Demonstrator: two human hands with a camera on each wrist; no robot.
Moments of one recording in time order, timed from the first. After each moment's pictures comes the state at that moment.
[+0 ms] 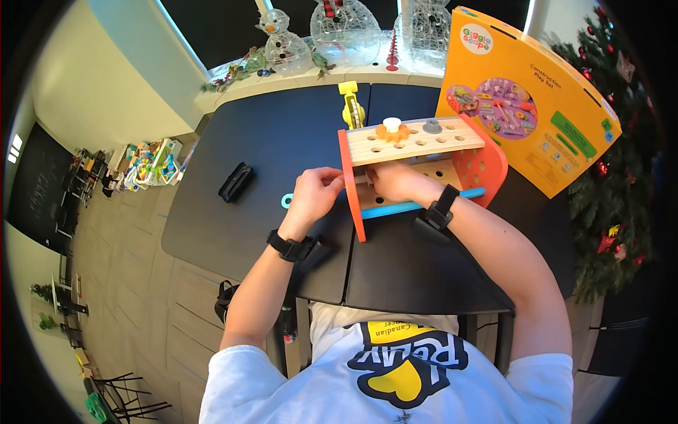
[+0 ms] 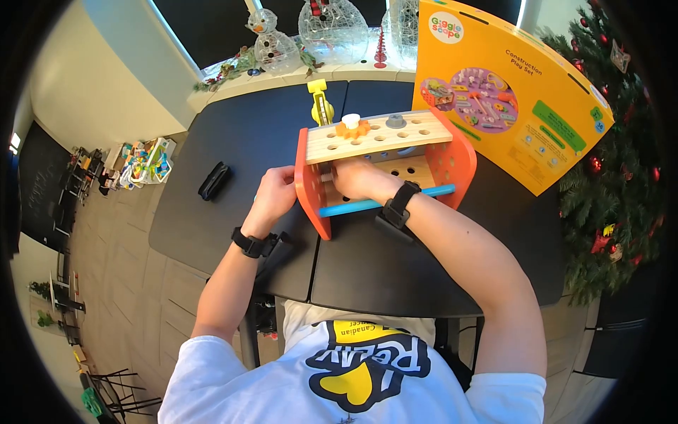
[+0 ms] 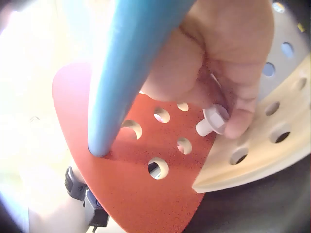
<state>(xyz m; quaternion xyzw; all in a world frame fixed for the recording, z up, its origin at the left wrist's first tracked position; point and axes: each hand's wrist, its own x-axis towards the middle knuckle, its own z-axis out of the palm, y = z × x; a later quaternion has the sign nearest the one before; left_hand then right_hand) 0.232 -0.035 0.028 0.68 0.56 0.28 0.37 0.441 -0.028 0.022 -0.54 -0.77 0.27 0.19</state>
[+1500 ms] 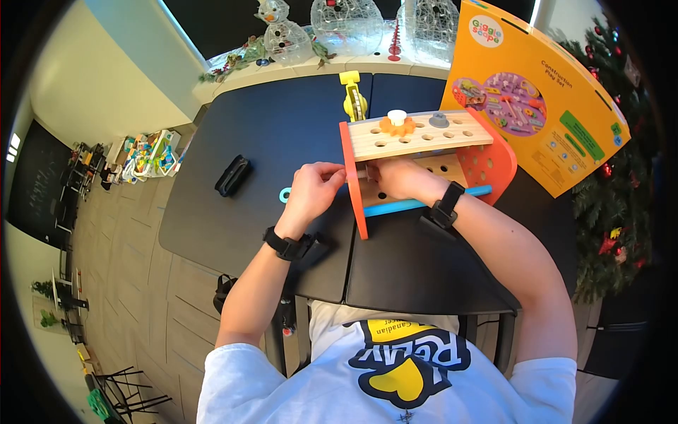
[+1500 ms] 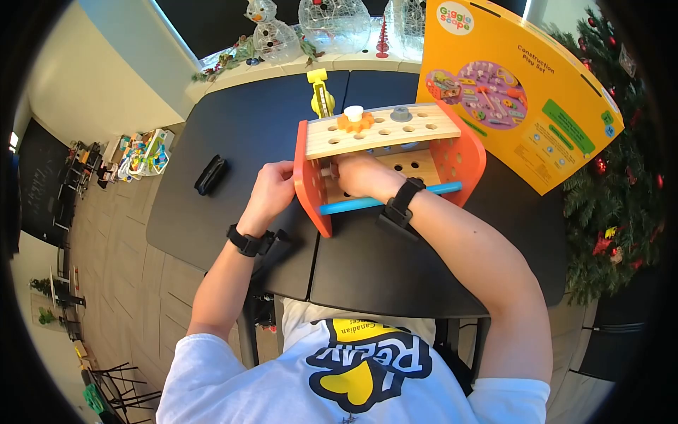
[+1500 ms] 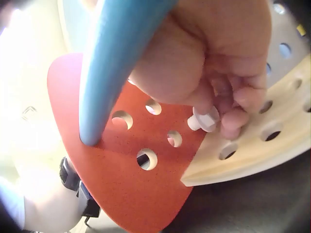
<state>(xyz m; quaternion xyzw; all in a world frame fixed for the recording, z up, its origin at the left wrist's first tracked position) 0.229 -0.036 0.028 0.69 0.54 0.29 0.37 0.444 -0.034 0.030 -0.54 -0.76 0.31 0.15</state>
